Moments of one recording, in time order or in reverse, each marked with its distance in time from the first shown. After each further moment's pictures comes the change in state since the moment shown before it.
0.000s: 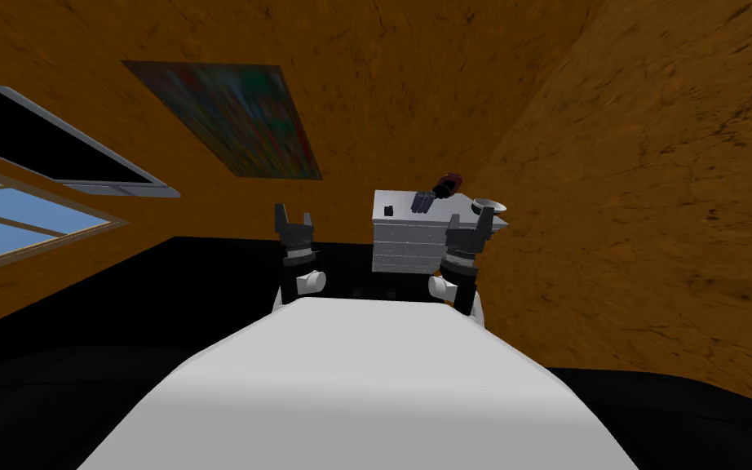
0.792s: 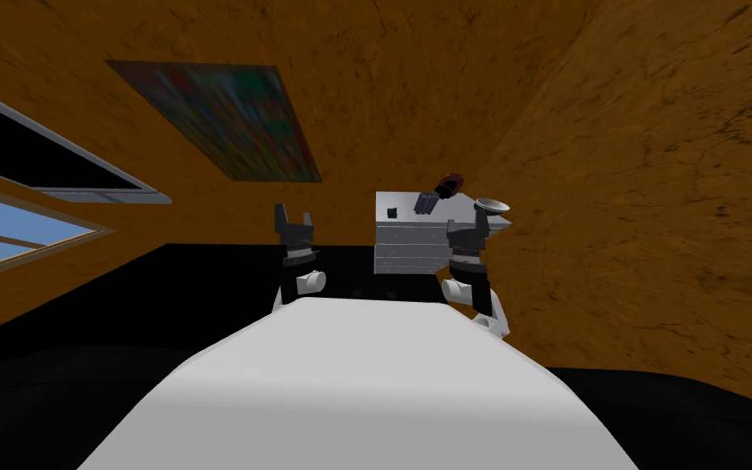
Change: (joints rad) left arm 0.000 0.000 0.000 0.000 0.000 0.000 0.000; right arm 0.009 -0.228 -0.067 0.025 -0.132 0.155 -0.091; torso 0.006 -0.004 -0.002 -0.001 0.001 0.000
